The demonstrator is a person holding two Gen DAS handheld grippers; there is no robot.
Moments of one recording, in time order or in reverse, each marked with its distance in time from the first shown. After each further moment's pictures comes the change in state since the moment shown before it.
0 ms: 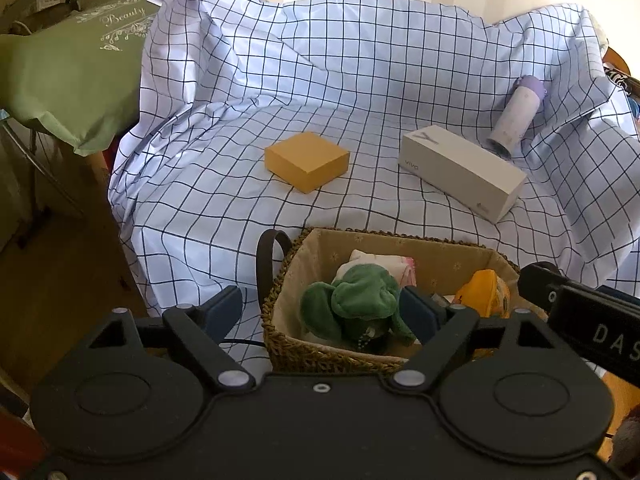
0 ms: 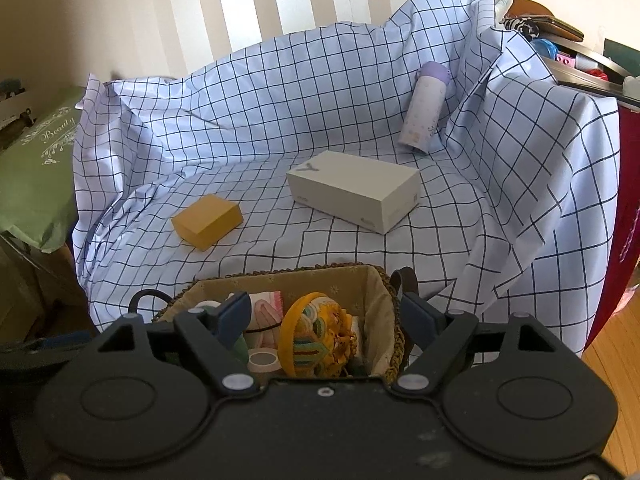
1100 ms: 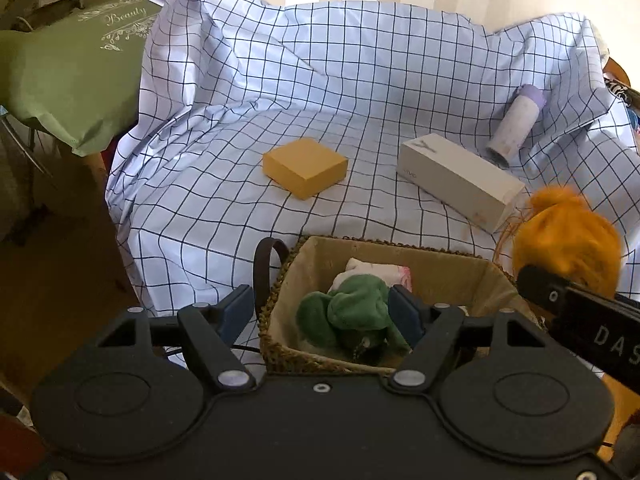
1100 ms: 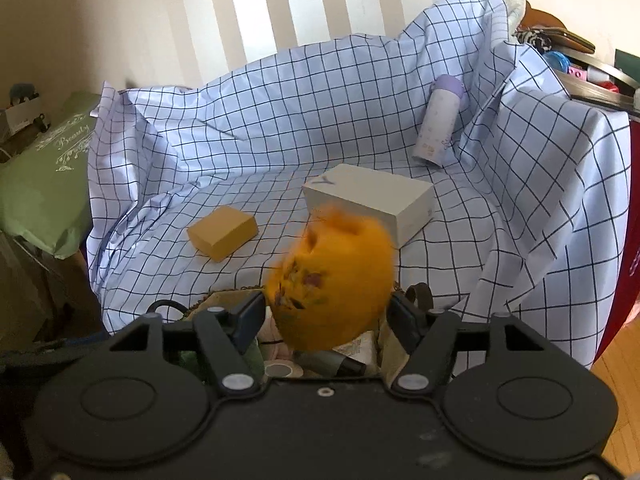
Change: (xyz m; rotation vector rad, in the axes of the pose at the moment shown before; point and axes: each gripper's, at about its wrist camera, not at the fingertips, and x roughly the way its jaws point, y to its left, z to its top) left arm -0.001 0.002 0.005 -0.020 -0.009 -0.013; right arm -0.005 0.006 0.005 -0.017 -0.036 0.038
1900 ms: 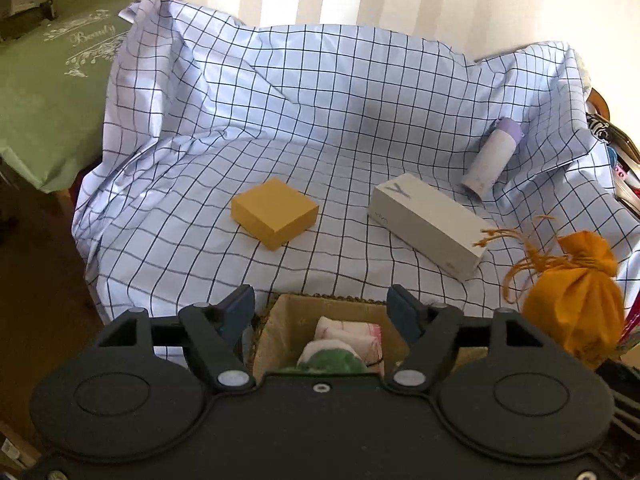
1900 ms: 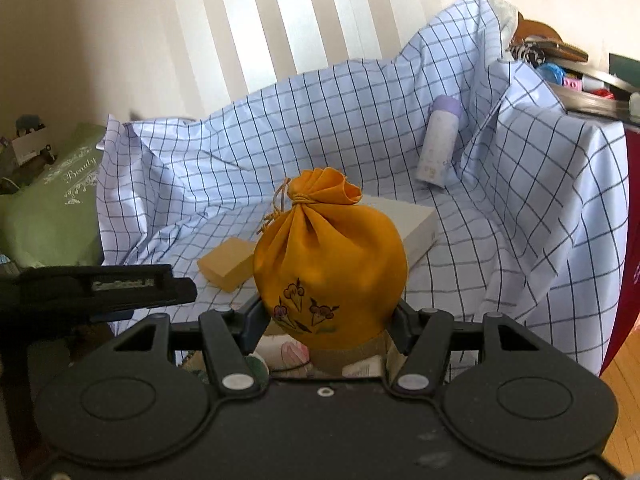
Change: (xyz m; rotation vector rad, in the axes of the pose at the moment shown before) left arm 0.007 0.004 0.046 -0.016 -0.027 -0.109; right arm -0.009 -0.004 0.009 0.053 -0.060 0.029
